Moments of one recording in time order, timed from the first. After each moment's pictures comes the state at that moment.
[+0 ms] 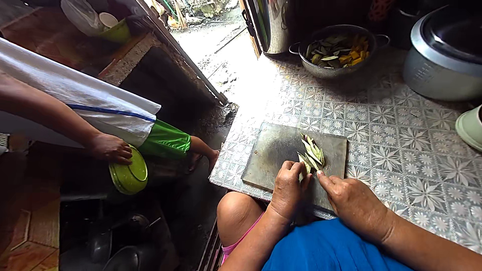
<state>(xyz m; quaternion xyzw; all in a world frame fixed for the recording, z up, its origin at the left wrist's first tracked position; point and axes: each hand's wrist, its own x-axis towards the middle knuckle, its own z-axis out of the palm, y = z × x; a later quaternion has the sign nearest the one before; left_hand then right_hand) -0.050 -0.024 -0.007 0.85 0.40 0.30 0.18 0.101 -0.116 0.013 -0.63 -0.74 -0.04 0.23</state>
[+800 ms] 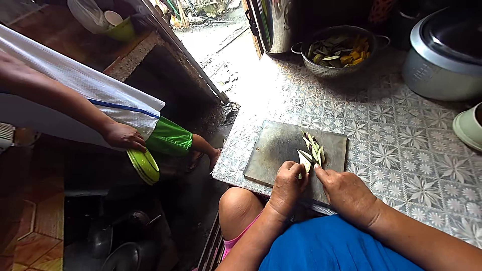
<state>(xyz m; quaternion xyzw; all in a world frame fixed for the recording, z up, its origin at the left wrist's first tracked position) -0.059 -0.029 -0.006 0.86 0.37 0.31 0.19 0.094 -0.108 0.016 -0.66 -0.73 0.01 0.18</state>
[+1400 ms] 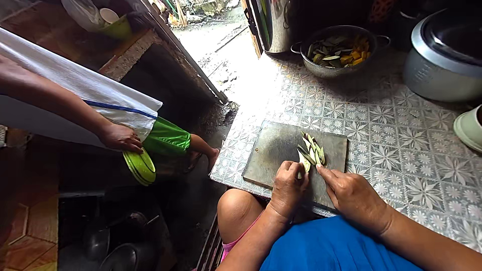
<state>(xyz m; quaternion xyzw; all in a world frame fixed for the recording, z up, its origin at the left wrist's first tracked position) -0.056 -0.026 -0.015 0.84 0.38 0.34 0.18 0.106 -0.110 0.006 -0.62 -0.73 -0.04 0.29</state>
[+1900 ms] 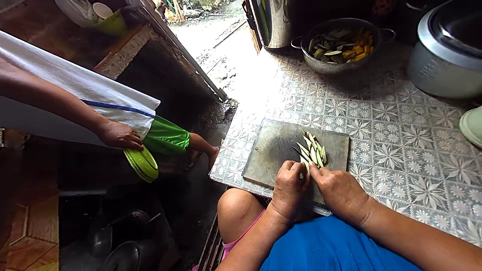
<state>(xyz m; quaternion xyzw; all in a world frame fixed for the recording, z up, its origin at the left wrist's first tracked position) -0.054 -0.026 -0.015 0.84 0.38 0.34 0.17 0.084 -0.094 0.004 -0.65 -0.73 -0.03 0.21</state>
